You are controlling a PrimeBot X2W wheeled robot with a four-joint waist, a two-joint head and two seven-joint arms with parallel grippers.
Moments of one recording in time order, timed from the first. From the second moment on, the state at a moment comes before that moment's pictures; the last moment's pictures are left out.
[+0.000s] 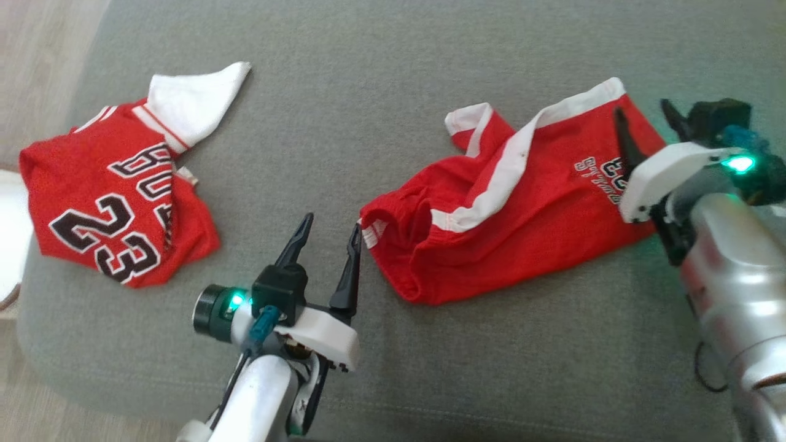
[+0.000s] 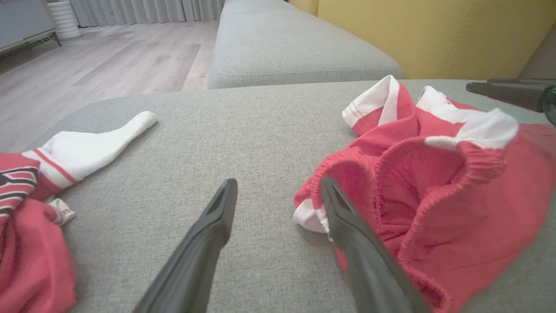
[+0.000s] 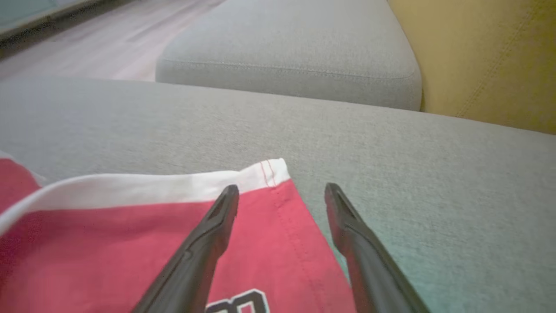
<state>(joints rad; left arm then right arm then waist) -0.23 0.05 -0.49 0.32 -0.15 0.17 -0.26 -0.84 -0.20 0.22 1.15 0.19 0.12 -0.18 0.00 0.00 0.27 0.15</state>
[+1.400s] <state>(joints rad) -0.17 0.05 -0.47 0.28 -0.24 0.17 -0.26 -0.37 -0.17 0.07 0.80 0.36 0.12 -0.25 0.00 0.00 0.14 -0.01</state>
